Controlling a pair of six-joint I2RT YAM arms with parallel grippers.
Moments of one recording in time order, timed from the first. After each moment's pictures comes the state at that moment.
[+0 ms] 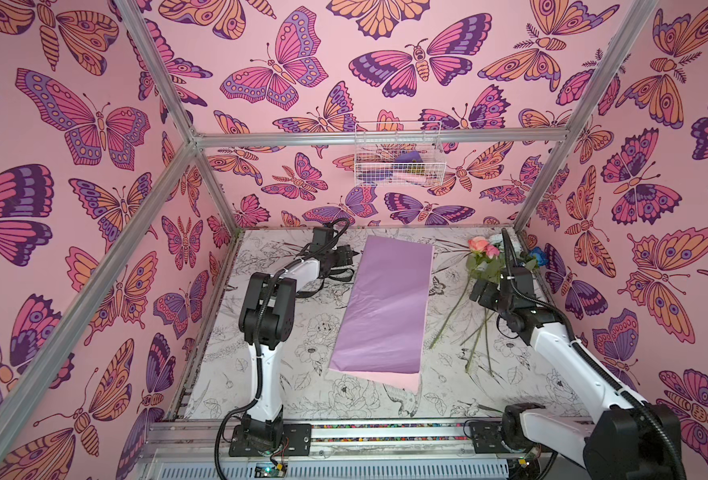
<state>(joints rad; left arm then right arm) -0.26 2.19 1.60 -0.17 0.14 -0.34 0.12 1.14 0.79 -0.37 0.21 0.47</state>
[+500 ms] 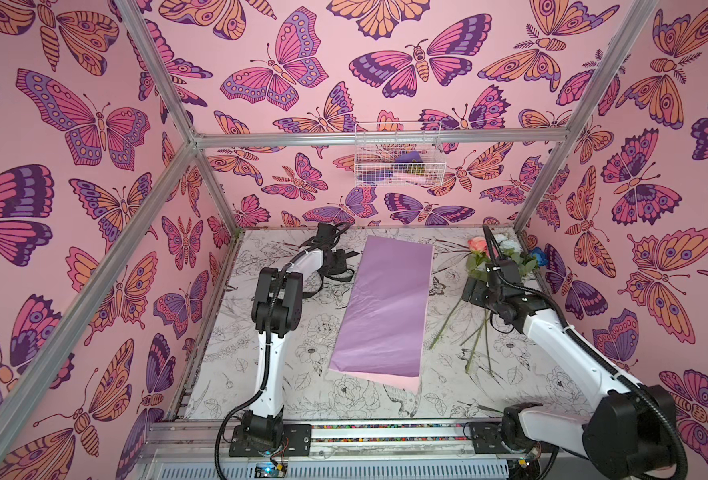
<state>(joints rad) -0.22 2.35 1.84 -0.50 0.08 -0.31 0.22 1.24 0.91 -0.55 0.23 0.48</state>
